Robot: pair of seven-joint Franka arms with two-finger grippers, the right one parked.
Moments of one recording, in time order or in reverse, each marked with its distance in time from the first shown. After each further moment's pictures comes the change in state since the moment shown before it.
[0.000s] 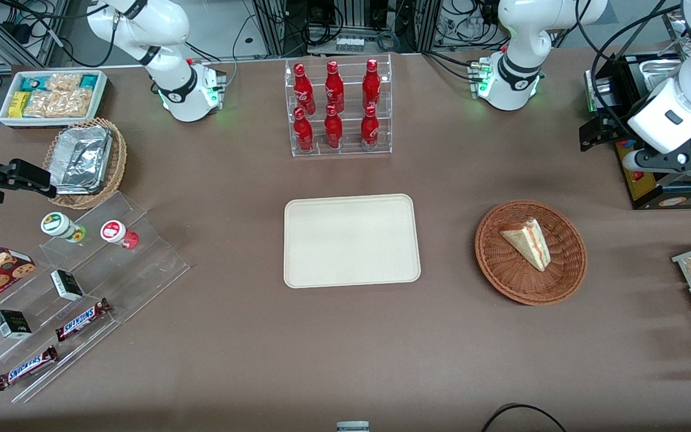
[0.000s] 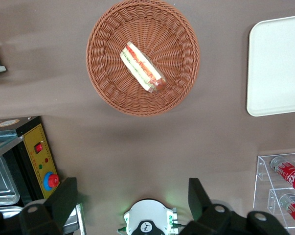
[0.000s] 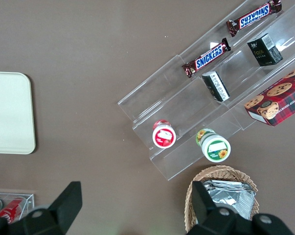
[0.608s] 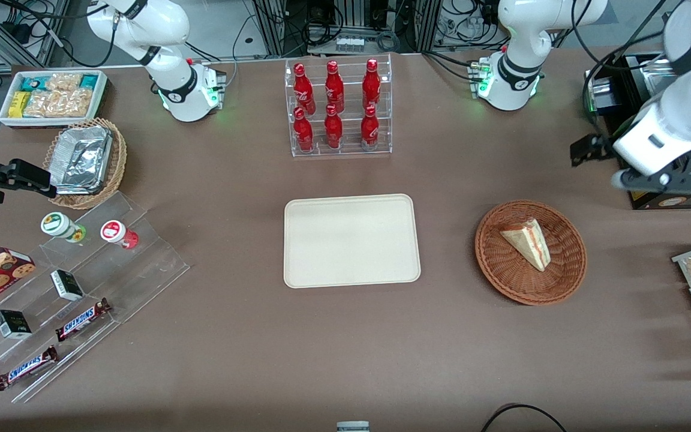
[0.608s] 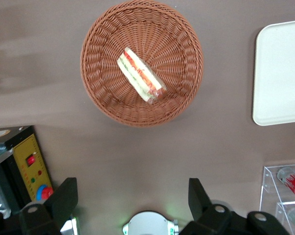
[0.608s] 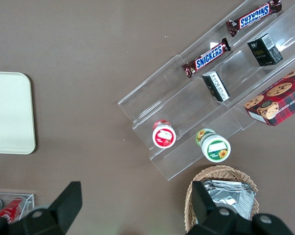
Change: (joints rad) arm -0.001 0.039 -0.001 -0.108 0.000 0.148 0.000
